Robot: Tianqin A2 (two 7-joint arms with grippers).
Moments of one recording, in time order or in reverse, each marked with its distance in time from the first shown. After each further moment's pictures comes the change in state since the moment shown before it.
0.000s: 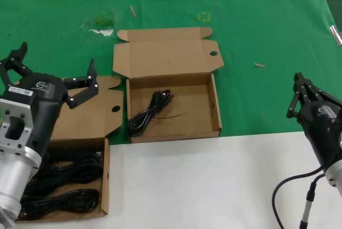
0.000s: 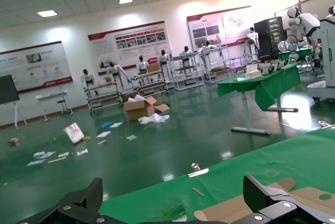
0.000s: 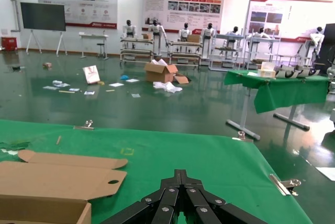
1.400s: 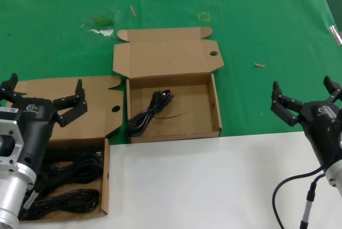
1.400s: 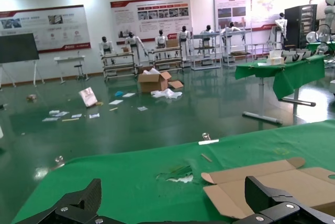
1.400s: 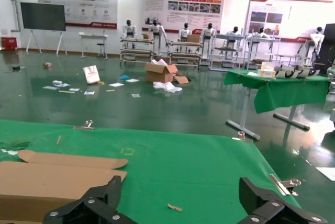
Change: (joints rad) left arm 0.042 0.020 -0.031 0.069 -0.041 -0.029 -0.067; right arm 0.000 0.000 0.000 0.000 0.000 0.000 0.000
